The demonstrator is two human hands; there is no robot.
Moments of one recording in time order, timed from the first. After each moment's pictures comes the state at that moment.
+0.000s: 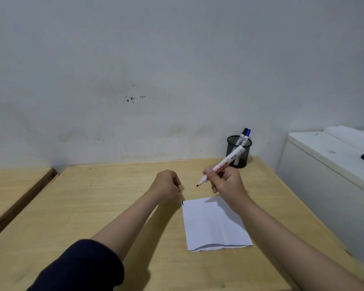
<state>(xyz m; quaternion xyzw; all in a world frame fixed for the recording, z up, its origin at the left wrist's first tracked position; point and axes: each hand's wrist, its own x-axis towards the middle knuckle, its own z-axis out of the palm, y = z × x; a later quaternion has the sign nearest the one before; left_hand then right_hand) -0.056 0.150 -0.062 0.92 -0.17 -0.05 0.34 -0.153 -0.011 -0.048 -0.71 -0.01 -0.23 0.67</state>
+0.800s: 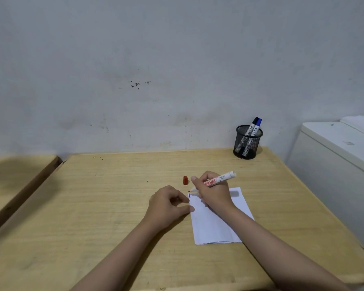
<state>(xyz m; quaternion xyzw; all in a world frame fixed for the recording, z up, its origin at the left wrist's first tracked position) -0.121 0.186 -0.099 0.88 -0.19 -0.01 0.44 -0.135 0.029 -0.096 -0.74 0.11 -0.15 0.65</state>
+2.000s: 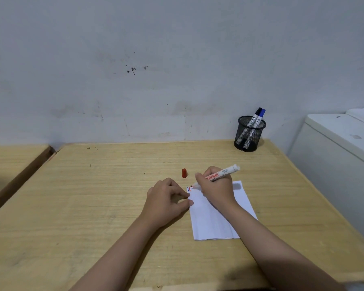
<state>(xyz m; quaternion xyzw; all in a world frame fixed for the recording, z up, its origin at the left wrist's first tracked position) -0.114 0.185 -0.115 0.89 -0.24 0.04 0.37 -0.132 0.024 -0.106 -0.75 0.13 -0.18 0.63</state>
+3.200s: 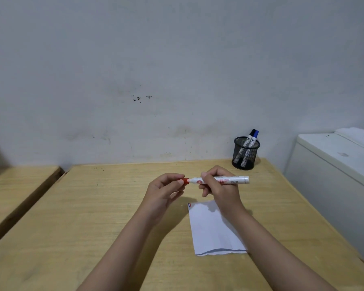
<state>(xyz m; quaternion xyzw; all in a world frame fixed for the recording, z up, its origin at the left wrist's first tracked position) -0.112 0.184 -0.051 0.58 -0.13 -0.14 0.79 -0.156 0.025 -0.045 -0.63 -0.01 -0.23 0.74</state>
